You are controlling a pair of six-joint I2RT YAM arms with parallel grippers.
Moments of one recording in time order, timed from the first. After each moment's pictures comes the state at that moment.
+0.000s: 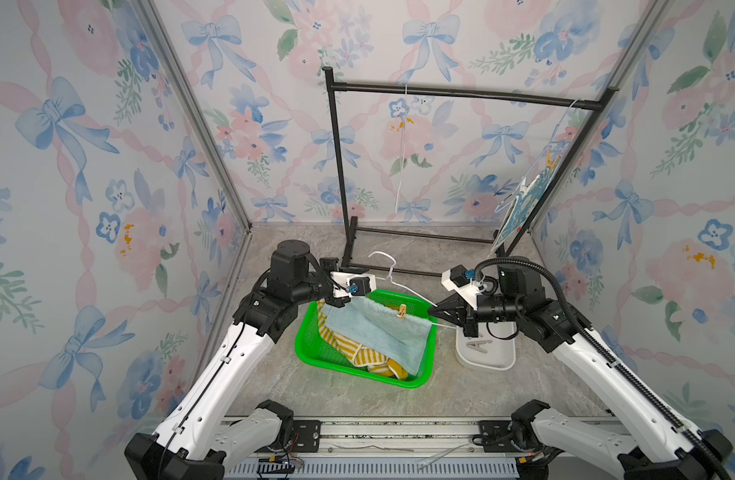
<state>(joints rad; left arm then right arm) -0.40 1.06 1.14 -0.47 0.57 1.10 0.50 1.03 1.06 -0.60 -0.80 -0.30</state>
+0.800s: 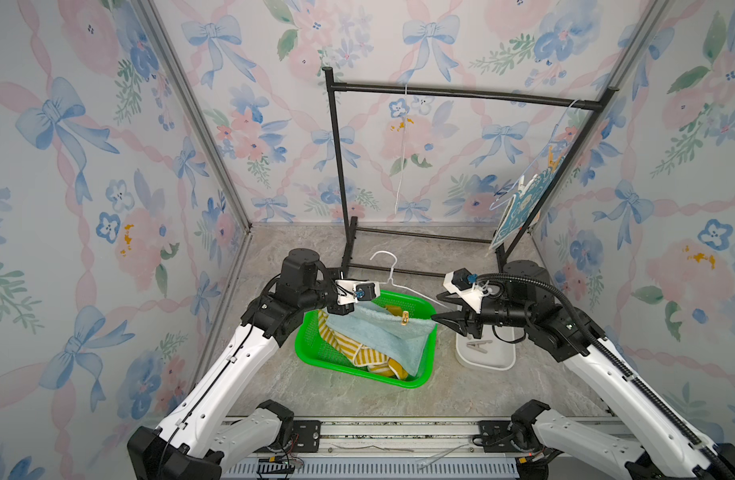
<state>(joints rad) -0.45 1.06 1.07 -0.50 0.47 1.05 0.56 0.96 1.09 -0.67 -0.54 -0.36</state>
